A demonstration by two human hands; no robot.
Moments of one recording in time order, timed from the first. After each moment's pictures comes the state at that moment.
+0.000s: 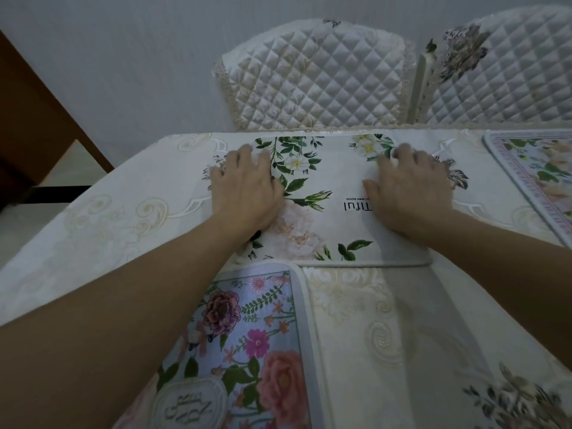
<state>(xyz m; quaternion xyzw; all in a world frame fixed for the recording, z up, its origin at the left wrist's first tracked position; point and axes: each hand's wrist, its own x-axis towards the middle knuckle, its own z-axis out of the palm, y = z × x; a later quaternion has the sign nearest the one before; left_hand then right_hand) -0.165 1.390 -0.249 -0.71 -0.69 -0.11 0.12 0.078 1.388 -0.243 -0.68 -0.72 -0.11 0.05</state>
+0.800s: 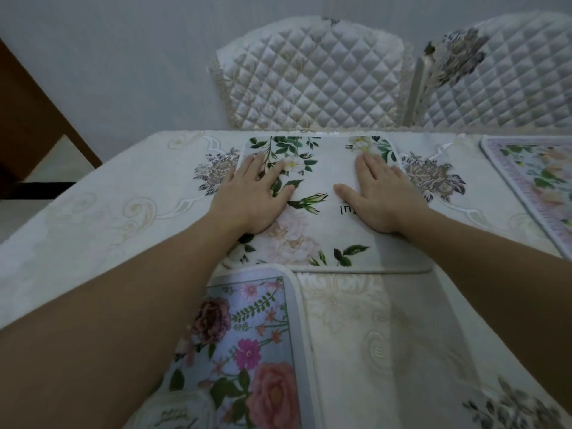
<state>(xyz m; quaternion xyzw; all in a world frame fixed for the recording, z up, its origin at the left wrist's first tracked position) -0.175 1.419 -0.278 -0.77 -0.64 -0.02 -0.03 0.080 1.424 -0.272 -0.63 -0.78 0.06 0.00</state>
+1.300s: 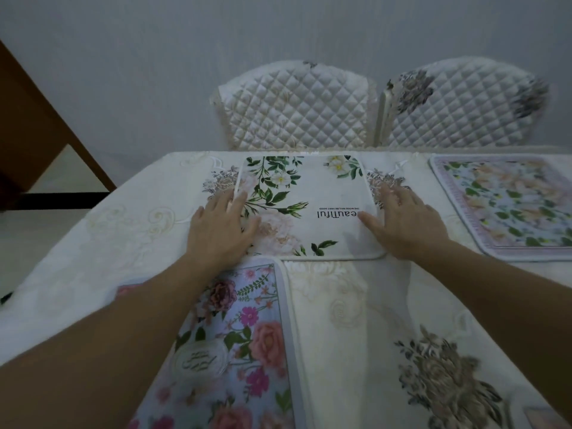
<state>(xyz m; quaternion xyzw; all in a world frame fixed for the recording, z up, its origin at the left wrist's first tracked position) -0.192 1.321 -0.238 -0.72 -0.69 -0.08 -0.02 0.129 1.326 -0.216 -0.72 -0.70 0.02 0.03</state>
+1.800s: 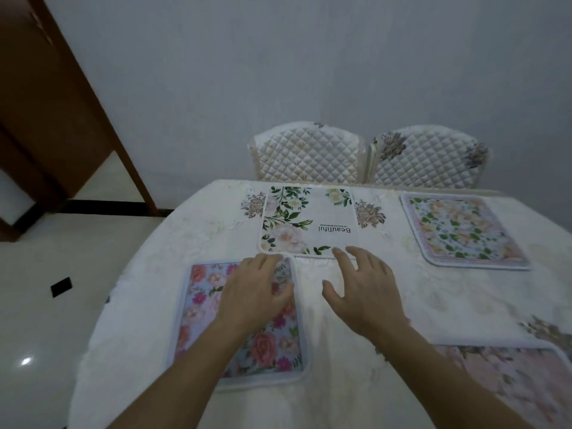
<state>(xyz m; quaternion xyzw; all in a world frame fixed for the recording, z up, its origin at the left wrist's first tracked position) -0.161 1.106 -0.105 -0.74 -0.64 -0.17 -0.08 0.053 1.110 -0.094 -0.64 -0.76 0.00 0.12</state>
